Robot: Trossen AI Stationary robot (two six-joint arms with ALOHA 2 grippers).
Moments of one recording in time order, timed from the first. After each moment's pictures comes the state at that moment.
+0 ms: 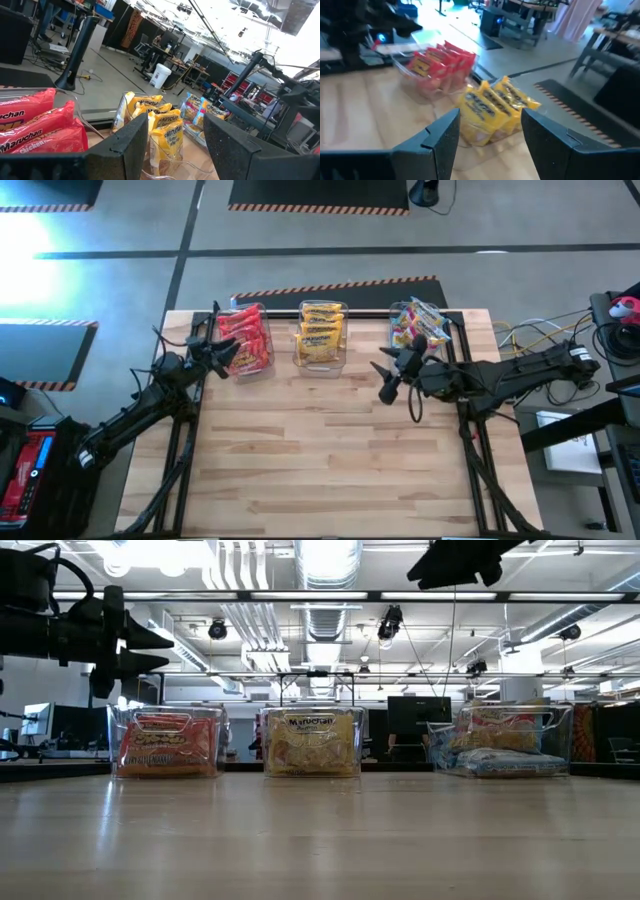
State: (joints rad) left arm 0.70 0.02 0.02 0.09 0.03 -0.50; right arm 0.16 1.05 0.83 -0.14 0.76 0.10
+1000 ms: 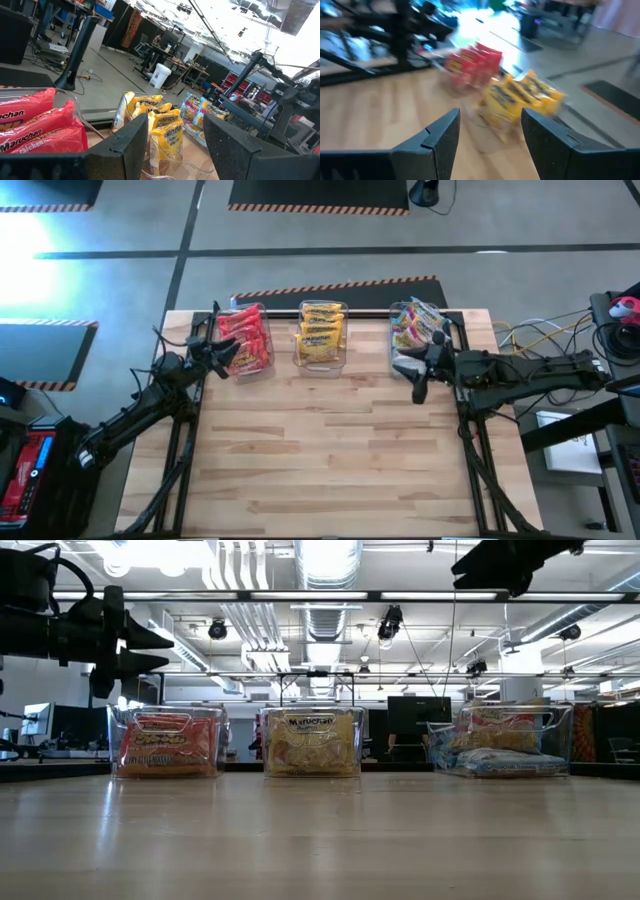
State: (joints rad) left arm 0.70 0.02 0.02 0.09 0.04 -0.50; right arm 0.08 0.70 0.69 -0.26 0.46 0.11
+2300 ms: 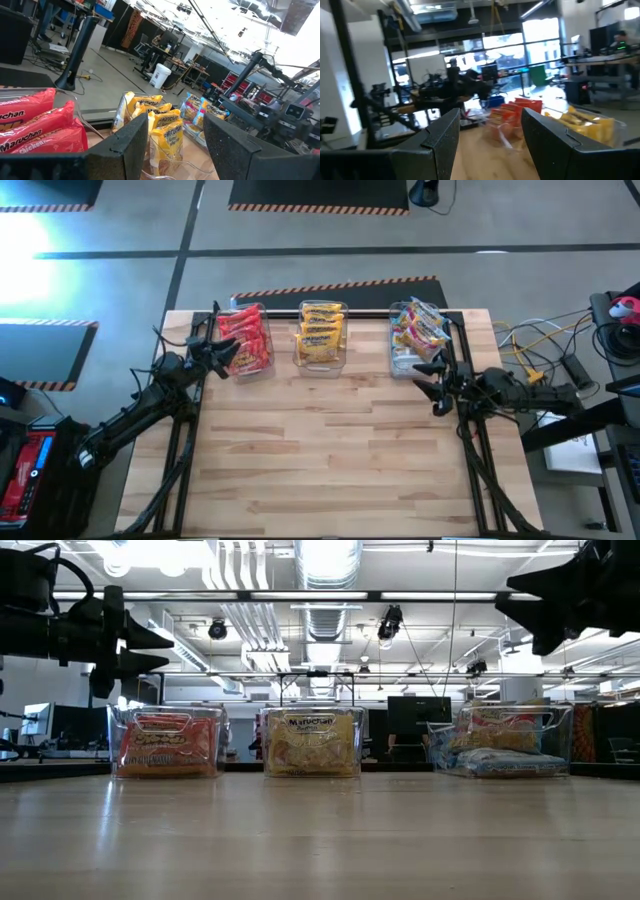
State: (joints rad) left arm 0.70 0.02 0.02 0.09 0.04 -0.50; right arm -0.03 0.00 0.01 0.24 0.16 0.12
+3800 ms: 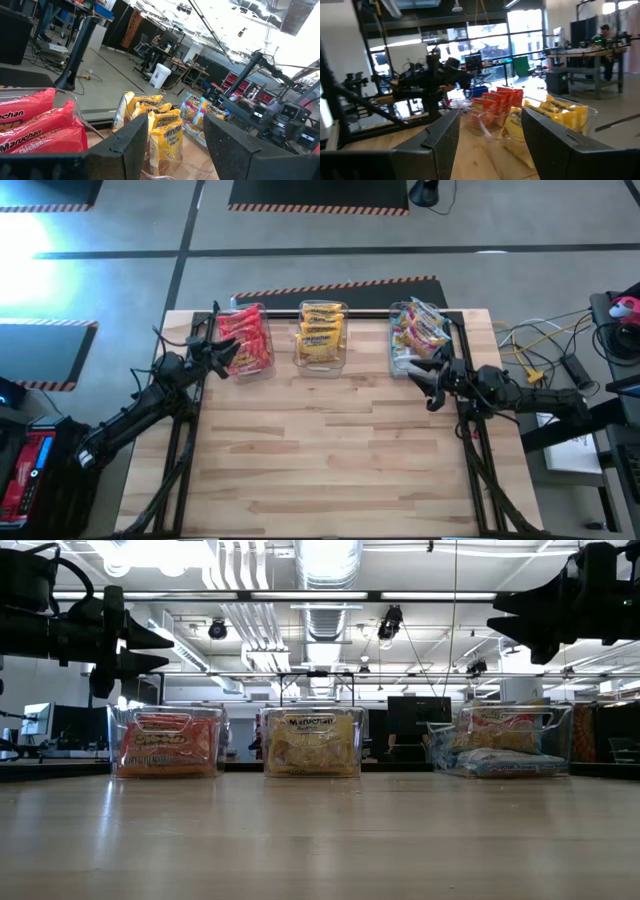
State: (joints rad) left arm 0.70 0.02 0.02 0.09 0.04 -0.50; right arm -0.11 0.09 0.01 0.24 0.16 0.11
